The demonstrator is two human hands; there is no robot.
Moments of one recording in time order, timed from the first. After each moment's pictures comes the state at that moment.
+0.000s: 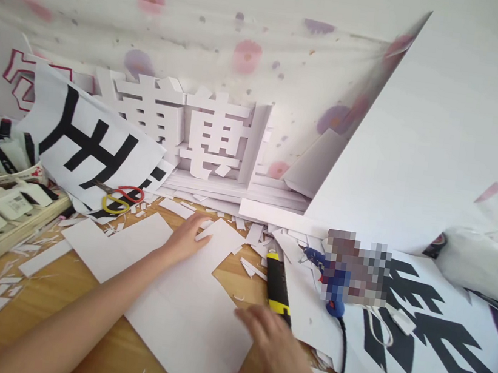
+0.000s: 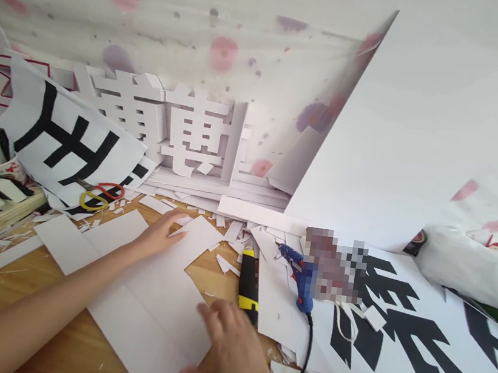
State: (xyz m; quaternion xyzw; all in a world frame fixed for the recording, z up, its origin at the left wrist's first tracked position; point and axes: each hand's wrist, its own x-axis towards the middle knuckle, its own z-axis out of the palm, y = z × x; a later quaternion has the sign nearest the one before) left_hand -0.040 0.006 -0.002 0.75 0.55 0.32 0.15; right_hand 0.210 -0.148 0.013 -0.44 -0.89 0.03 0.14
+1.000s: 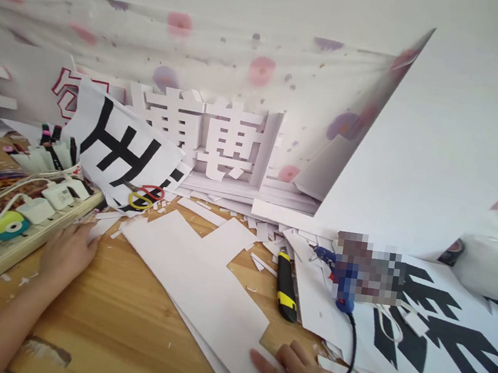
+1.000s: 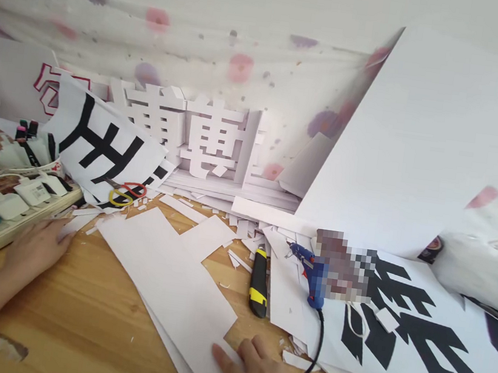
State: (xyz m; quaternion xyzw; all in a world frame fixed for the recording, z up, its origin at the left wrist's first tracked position) left_hand -0.246 -0.113 0.009 0.53 0.83 0.03 -0.15; right_hand 0.230 -0.195 0.027 -0.39 -0.92 0.06 0.08
